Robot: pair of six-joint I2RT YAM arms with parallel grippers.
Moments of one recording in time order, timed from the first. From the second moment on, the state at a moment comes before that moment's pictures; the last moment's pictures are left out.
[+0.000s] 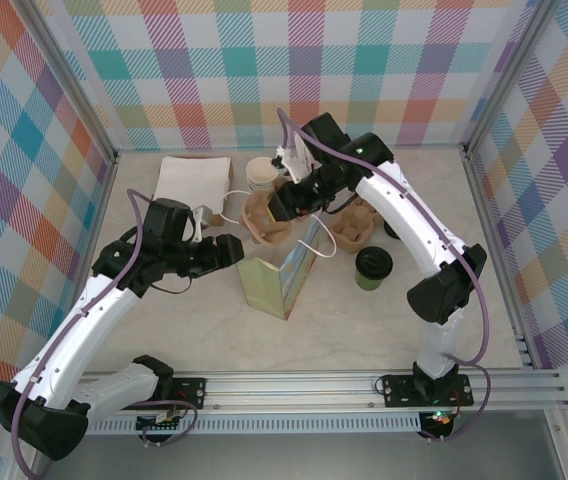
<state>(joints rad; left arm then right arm) -0.44 1.03 1.12 -0.92 0.35 -0.69 0.66 1.91 2.18 -1.33 -0.55 0.10</state>
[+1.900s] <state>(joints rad) -0.44 1.06 1.14 -0.92 0.34 -0.68 0.79 1.99 2.21 -1.51 -0.06 -0.09</state>
